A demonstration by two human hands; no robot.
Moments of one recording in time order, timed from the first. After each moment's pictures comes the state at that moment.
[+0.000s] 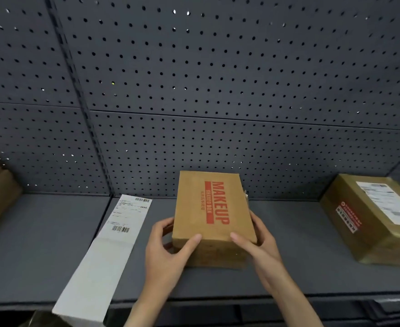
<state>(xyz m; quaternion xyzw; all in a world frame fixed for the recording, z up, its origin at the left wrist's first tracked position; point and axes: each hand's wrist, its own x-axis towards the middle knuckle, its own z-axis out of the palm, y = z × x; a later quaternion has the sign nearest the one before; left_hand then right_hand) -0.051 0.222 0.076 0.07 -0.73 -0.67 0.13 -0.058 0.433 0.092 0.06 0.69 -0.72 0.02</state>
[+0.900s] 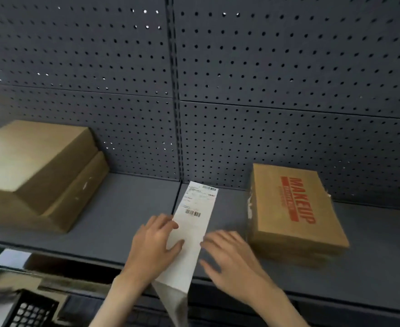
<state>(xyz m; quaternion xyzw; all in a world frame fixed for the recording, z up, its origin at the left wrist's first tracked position) -0.040 0.011 0.043 -0.04 -0.98 -0.15 0.14 -0.043 0.241 0.066 -0.38 0.91 -0.15 -0.09</state>
